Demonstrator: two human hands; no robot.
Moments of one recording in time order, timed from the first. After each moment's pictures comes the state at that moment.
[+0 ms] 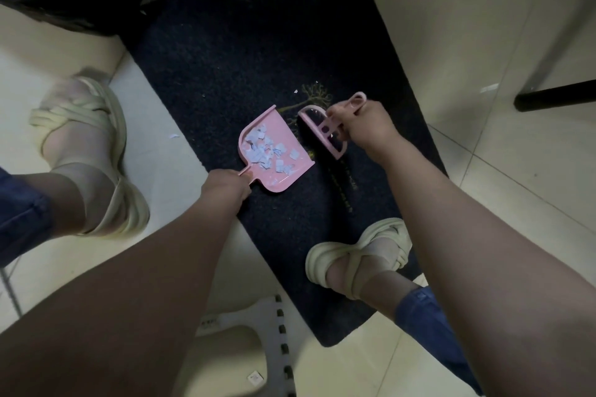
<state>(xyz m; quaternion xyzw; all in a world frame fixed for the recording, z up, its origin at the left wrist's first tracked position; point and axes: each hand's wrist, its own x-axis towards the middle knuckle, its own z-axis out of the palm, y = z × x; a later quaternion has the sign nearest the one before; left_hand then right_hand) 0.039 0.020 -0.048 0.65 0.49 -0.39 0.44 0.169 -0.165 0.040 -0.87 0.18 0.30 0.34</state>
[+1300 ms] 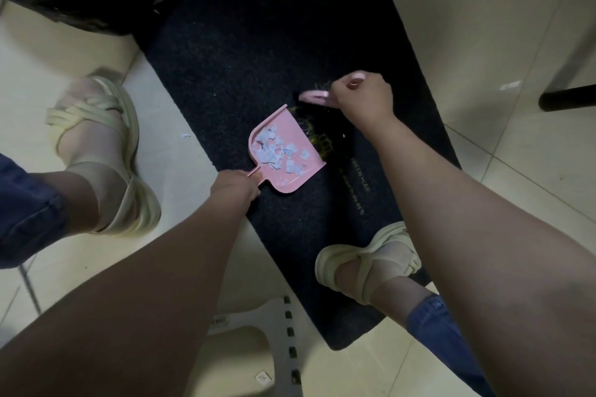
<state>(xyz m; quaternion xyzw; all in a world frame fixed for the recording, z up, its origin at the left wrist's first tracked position) 0.037 0.021 -0.048 0.63 0.49 -0.38 0.46 0.193 -0.131 0.030 -0.94 0.11 0.21 0.26</state>
